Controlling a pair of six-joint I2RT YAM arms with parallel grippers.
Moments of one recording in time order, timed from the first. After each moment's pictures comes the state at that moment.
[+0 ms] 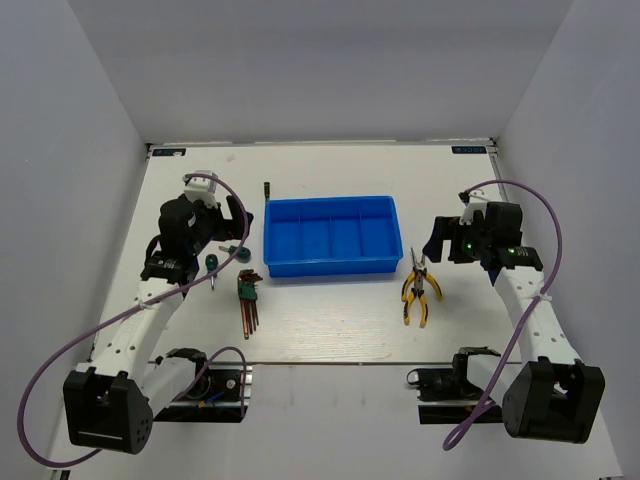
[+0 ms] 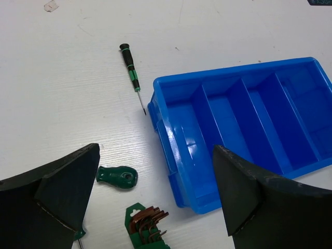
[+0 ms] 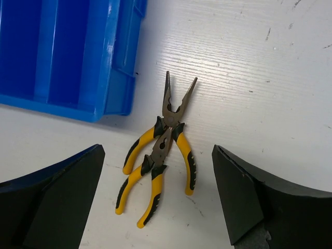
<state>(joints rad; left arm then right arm) -0.14 1.00 0.73 -0.04 0.19 -0.17 -0.03 1.05 0.79 -0.52 -0.37 -0.03</state>
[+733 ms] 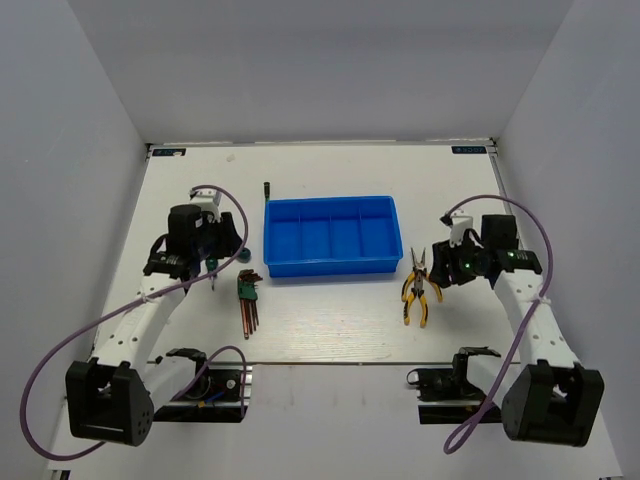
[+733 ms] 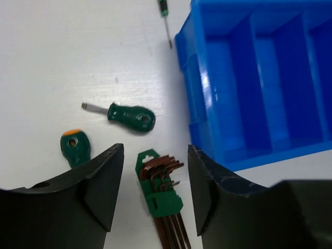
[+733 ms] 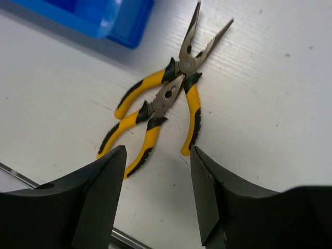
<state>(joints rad) -0.14 1.02 0.73 -0.28 0.12 -0.17 -0.04 1.00 0.77 -0.74 -0.46 -0.34</state>
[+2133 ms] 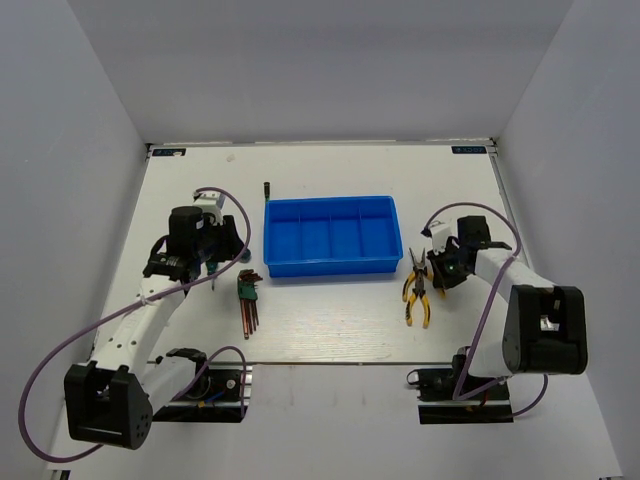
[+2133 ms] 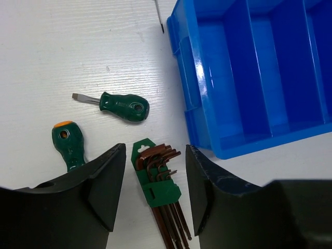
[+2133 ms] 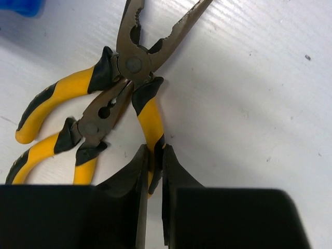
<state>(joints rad) -0.15 1.03 0.73 -0.34 0.14 -0.15 0.02 1.39 0.68 -0.48 -0.27 -0.50</state>
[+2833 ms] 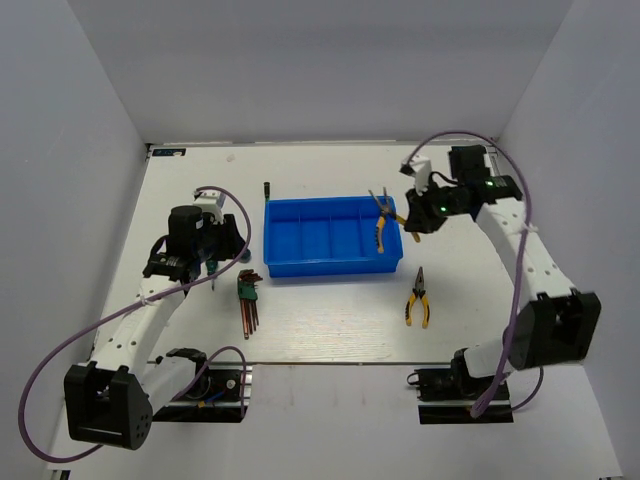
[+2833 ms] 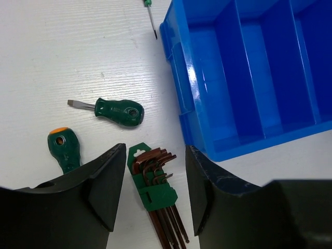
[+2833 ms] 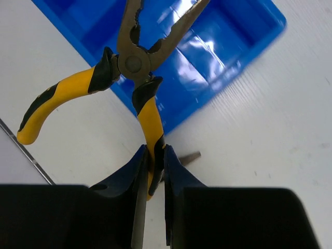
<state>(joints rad) -0.15 1.02 0.73 -0.31 0.16 -0.15 0.15 1.35 1.30 -0.94 -0.55 -0.55</state>
